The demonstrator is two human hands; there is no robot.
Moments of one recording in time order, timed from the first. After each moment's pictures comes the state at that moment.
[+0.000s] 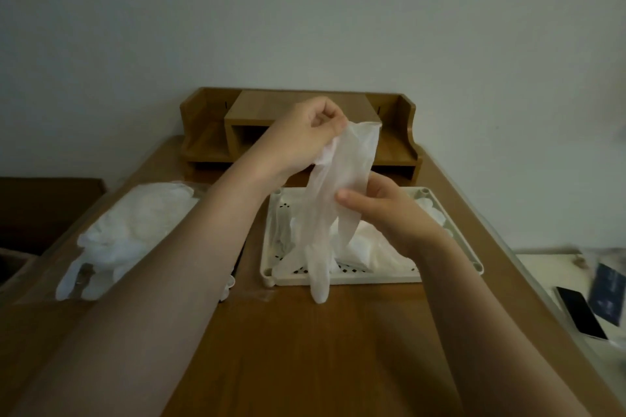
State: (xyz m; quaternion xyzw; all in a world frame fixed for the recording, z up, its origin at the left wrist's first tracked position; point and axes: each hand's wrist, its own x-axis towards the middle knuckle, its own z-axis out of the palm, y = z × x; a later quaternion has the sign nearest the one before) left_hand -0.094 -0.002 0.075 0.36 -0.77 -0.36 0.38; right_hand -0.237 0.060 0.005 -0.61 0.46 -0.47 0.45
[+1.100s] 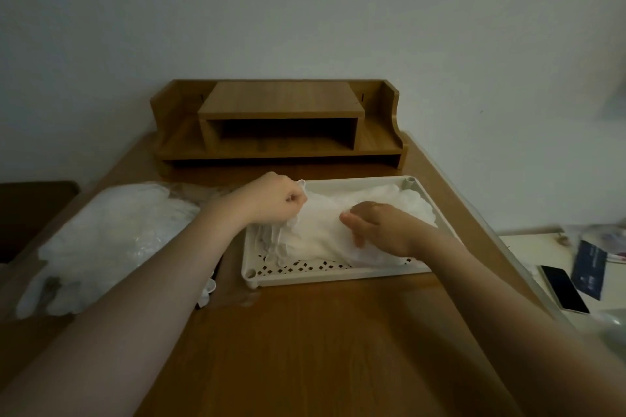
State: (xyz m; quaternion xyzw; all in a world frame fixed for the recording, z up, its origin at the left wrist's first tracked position) left_hand -0.084 -0.050 -0.012 0.38 -0.90 -0.20 0.03; right_hand -0.273 0.054 -0.025 -0.69 0.69 -0.08 0.22
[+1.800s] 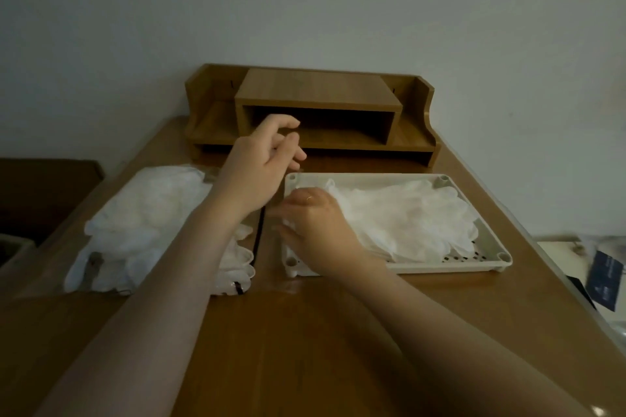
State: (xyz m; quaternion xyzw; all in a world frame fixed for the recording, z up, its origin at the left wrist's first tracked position) left_hand -0.022 -0.021 0.011 0.38 -0.79 -0.25 0.41; right_hand -0.138 0.026 -0.054 -0.80 0.54 -0.27 -0.01
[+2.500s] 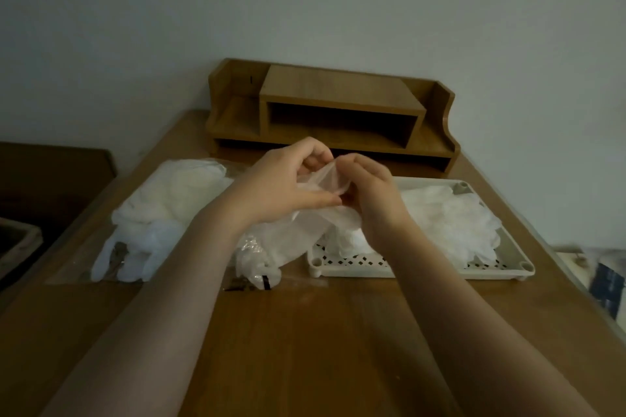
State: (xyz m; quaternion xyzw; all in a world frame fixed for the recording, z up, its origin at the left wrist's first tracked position) left_hand 0.004 -0.016 0.012 0.36 -0.83 -0.33 0.28; right_hand -0.143 0.024 -0.009 -0.49 0.50 -0.57 0.44
